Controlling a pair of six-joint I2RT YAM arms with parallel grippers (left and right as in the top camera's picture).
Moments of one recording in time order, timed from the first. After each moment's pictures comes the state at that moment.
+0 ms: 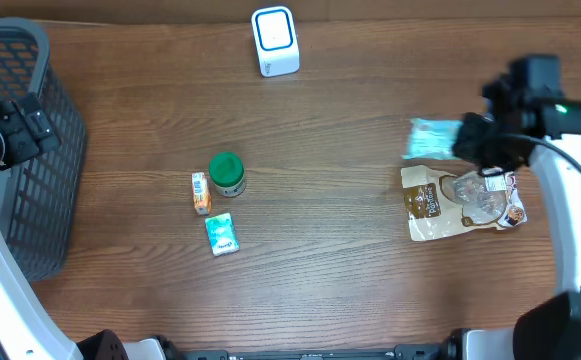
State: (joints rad) left arm 0.41 1.52 2.10 -1.54 -0.10 -0.07; right arm -0.14 1.57 1.40 -1.09 -0.18 0.23
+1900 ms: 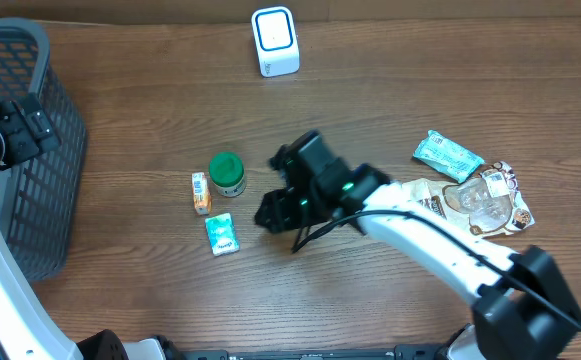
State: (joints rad) left arm 0.41 1.52 2.10 -1.54 -0.10 -0.07; right arm 0.76 1.69 1.17 -0.54 -0.46 0.53
